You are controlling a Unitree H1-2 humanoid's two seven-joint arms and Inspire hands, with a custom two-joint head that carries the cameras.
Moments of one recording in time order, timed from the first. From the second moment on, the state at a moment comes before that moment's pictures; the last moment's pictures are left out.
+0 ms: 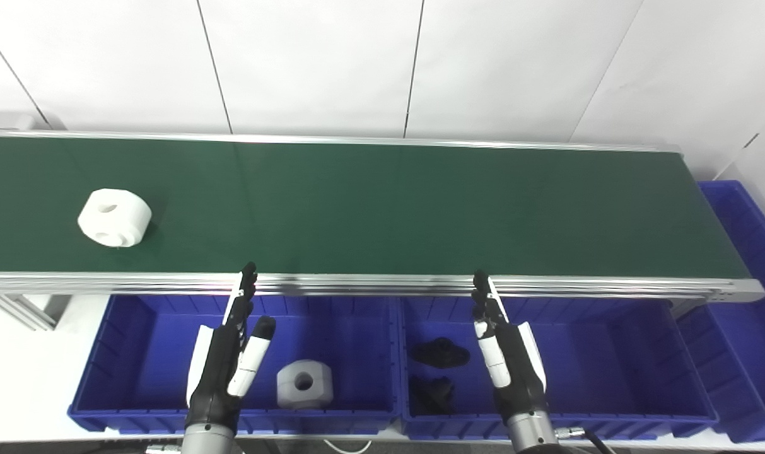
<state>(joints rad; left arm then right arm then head) 0.29 -0.03 -0.24 -0.26 0.22 0.05 0.01 0.31 0.00 0.11 -0.19 -0.13 0.00 -0.05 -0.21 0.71</state>
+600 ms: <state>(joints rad) 0.29 -0.03 -0.25 -0.24 0.22 0.03 0.01 0.31 -0.01 0.11 -0.17 -0.14 -0.01 -0.05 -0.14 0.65</state>
